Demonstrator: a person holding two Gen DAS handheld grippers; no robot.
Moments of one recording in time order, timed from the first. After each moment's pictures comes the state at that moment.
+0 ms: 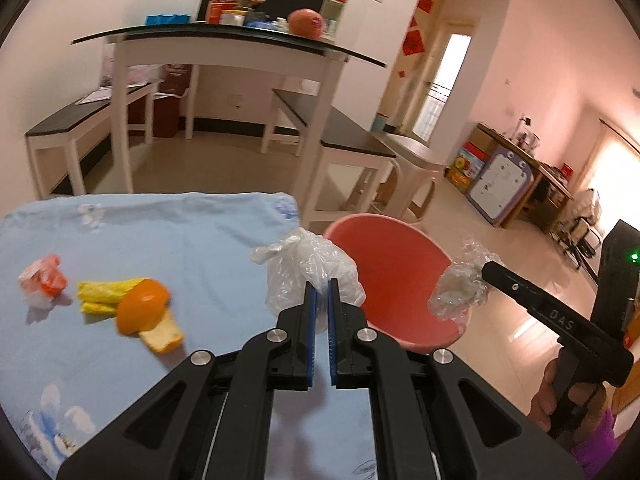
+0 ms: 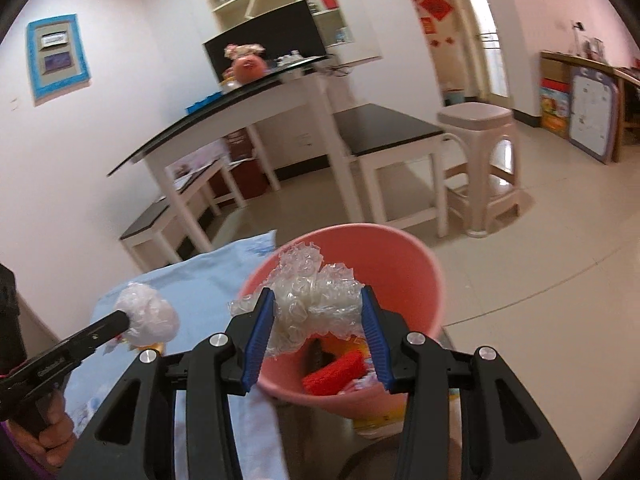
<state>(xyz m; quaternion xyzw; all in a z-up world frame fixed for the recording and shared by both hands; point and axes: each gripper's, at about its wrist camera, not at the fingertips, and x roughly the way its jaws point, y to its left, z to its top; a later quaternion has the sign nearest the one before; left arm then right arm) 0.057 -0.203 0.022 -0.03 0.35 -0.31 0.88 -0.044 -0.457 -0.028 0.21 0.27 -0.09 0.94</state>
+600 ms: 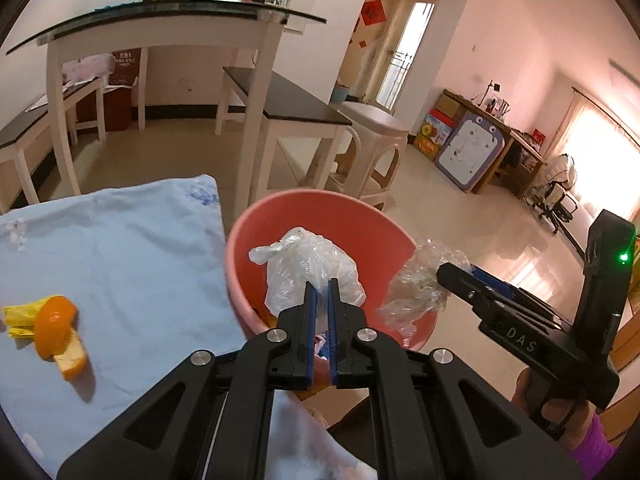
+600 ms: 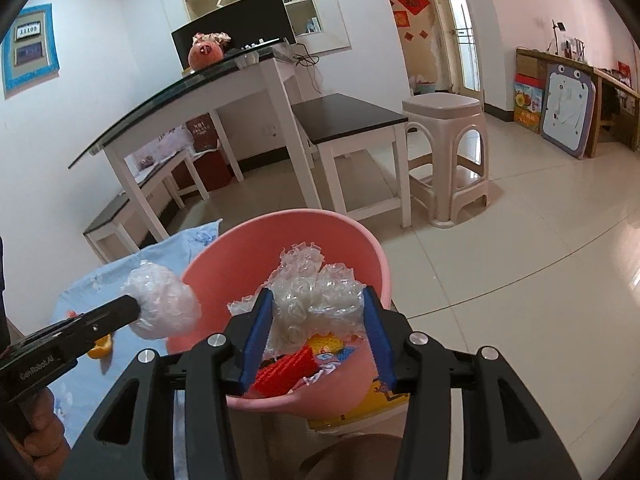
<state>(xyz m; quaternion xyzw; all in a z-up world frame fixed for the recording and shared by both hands) 0.071 -0.286 -0.005 0.01 0.38 -0.37 0.85 -0.035 -0.481 -0.059 0.19 0.30 -0.14 0.93</state>
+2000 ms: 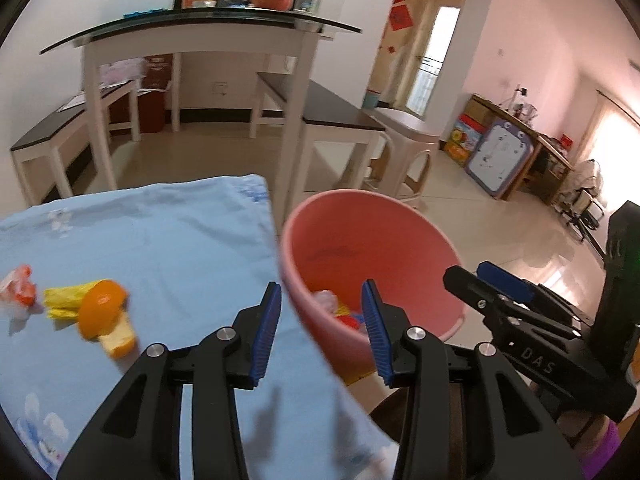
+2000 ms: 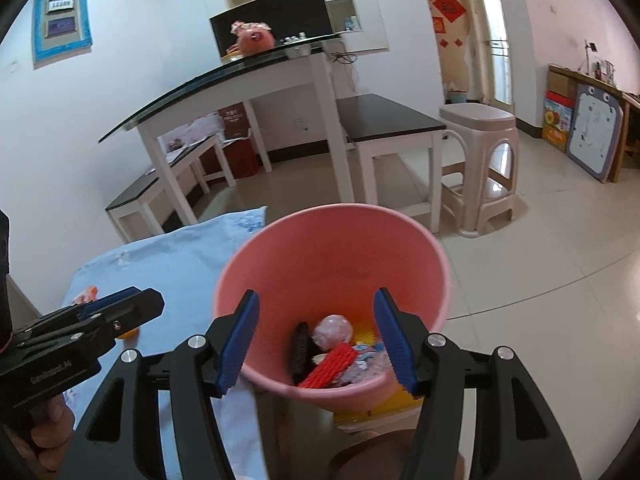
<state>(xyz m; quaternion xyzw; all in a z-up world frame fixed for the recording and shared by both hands) 0.059 -0.244 0.002 0.01 0.37 -0.31 0.87 -0.027 -0.429 -0.045 0.16 0.30 -0.09 0.94</state>
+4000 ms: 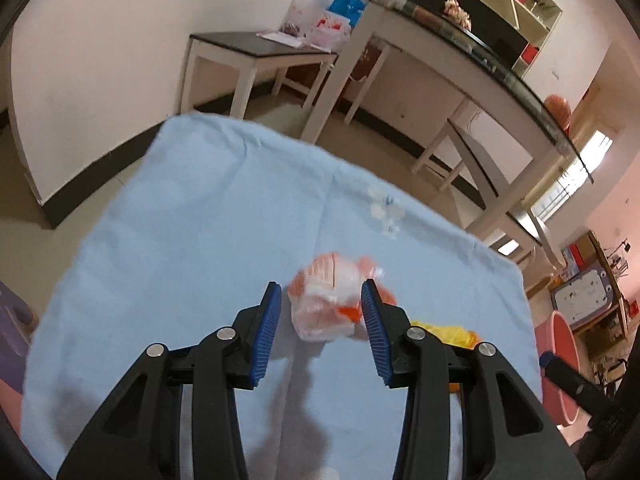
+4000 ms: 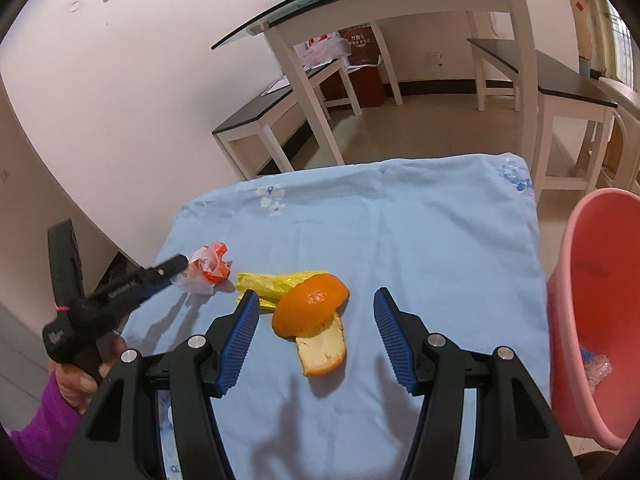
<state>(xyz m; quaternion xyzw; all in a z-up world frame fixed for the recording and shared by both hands) 0.170 0.052 -0.056 -0.18 0.41 -0.08 0.89 0.119 -0.235 -0.061 0.16 0.39 0.13 0.89</state>
